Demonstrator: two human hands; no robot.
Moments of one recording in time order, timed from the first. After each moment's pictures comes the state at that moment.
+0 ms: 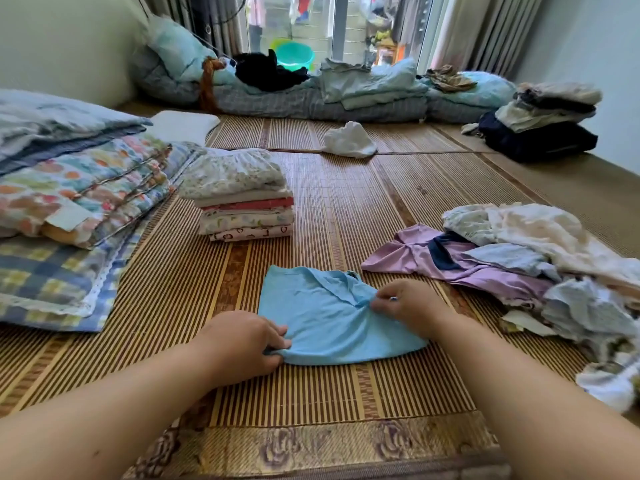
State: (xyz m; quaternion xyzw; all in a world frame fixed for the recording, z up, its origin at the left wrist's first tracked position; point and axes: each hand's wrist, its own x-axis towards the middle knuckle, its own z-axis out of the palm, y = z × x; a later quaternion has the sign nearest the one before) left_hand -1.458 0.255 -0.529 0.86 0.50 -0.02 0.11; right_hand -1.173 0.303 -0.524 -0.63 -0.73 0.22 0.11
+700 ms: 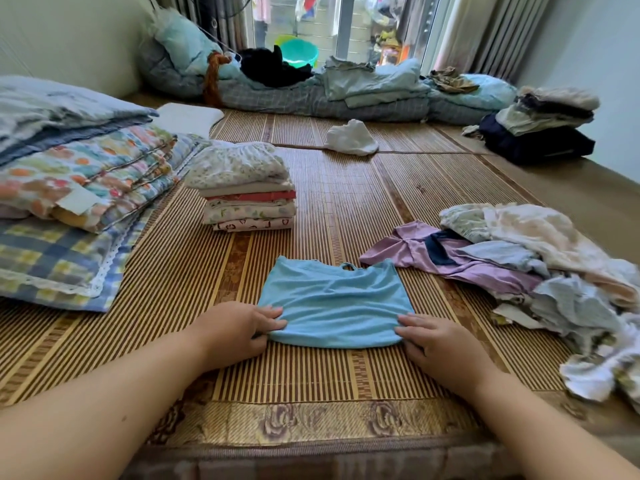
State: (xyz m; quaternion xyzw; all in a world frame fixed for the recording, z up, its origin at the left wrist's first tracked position) left_hand -1.476 0.253 -0.543 0.85 0.51 0.01 0.15; right_hand -1.134 0.225 -0.554 -0.52 -0.84 0.00 0.14
